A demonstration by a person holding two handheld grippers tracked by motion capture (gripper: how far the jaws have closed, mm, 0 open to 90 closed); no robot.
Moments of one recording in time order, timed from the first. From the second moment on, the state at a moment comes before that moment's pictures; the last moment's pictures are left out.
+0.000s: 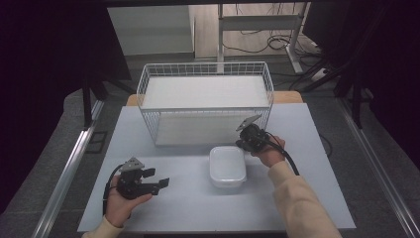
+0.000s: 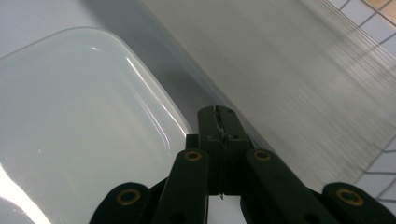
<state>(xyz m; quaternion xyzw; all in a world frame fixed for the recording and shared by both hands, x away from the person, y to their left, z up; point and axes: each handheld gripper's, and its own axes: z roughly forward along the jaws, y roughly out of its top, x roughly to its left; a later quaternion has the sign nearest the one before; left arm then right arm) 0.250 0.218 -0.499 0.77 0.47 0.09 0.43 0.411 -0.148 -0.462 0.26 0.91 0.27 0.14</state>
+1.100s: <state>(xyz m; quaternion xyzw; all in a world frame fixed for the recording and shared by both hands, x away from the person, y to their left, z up) 0.250 0.218 -0.499 0.77 0.47 0.09 0.43 0.364 -0.117 -0.469 0.20 0.93 0.29 0.10</state>
